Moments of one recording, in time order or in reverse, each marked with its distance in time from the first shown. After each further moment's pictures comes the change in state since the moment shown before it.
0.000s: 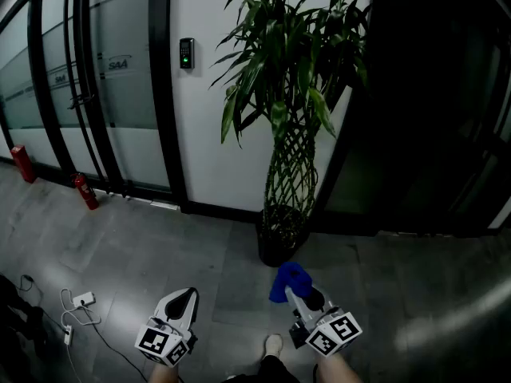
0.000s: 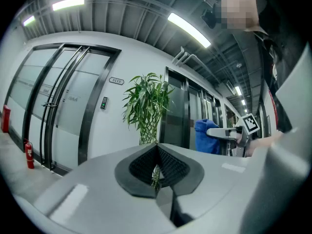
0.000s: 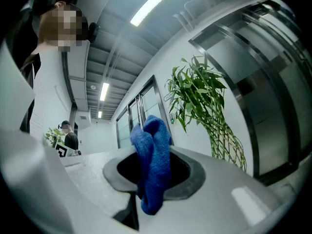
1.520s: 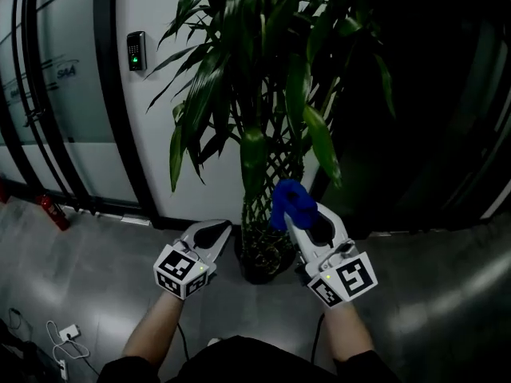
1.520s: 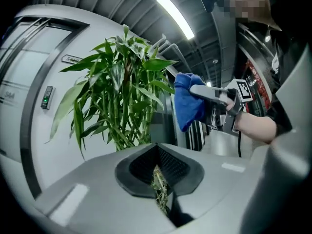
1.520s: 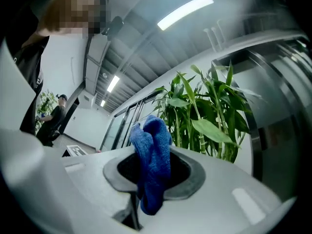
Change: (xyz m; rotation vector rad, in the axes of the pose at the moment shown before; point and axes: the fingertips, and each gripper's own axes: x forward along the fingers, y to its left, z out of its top) left arm 0.449 0.034 0.036 0.164 0.004 -0.431; right arm 0.249 -0.211 0.180 -0.435 -0.189 -0.029
